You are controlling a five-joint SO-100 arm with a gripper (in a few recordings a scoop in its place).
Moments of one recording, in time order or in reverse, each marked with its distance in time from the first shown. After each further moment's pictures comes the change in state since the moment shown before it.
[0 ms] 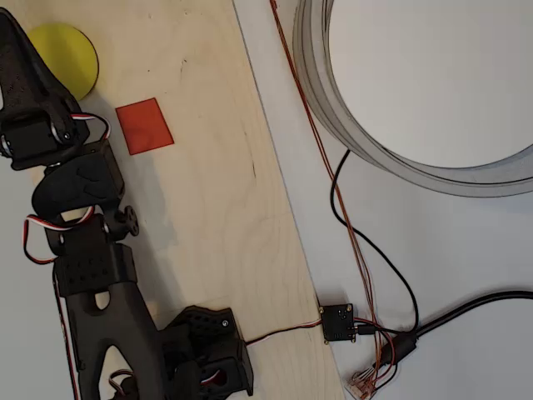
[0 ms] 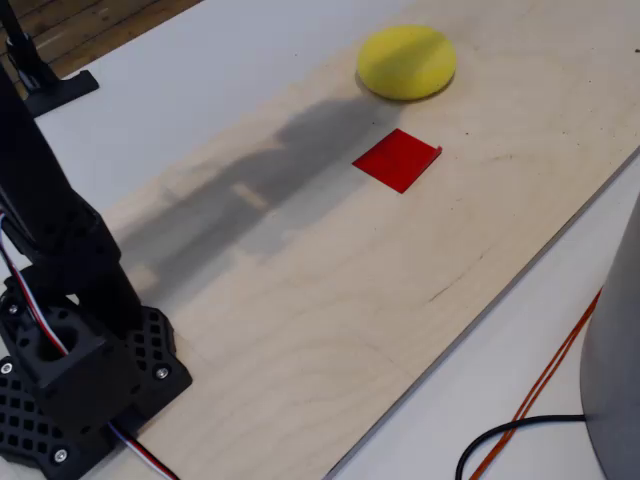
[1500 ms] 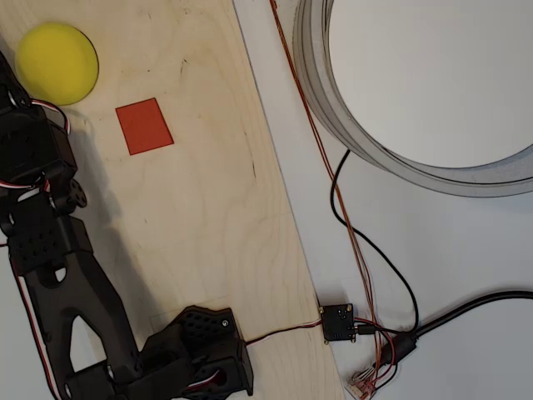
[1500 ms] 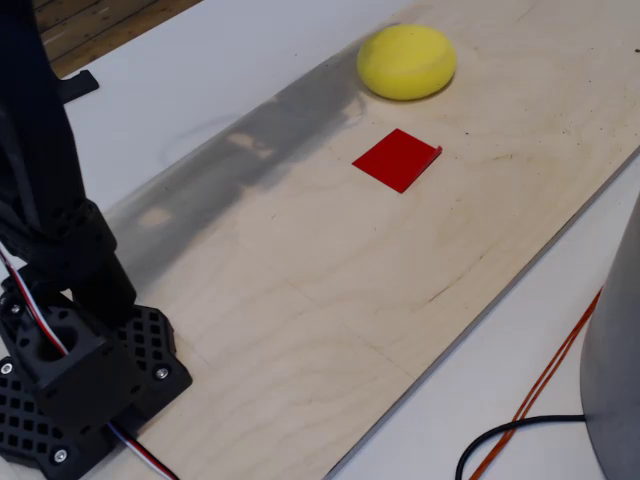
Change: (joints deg) arm -9.8 -15.5 -14.6 38.0 6.2
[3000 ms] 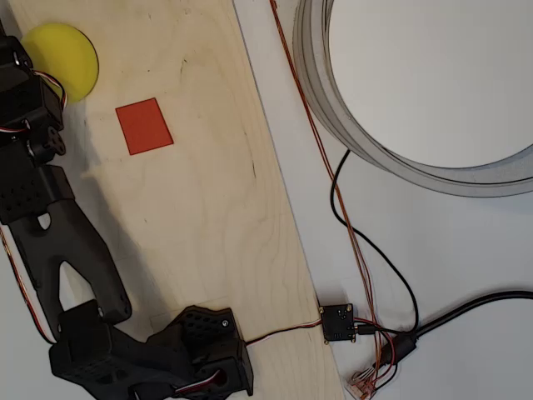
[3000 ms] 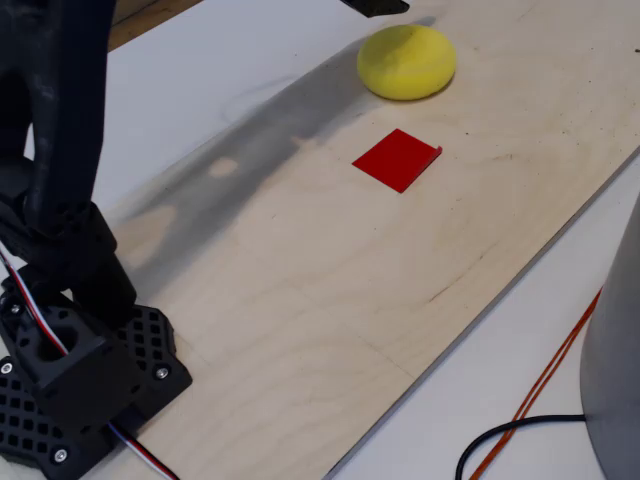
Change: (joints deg) arm 0.6 -24.0 -35.1 29.5 7.8
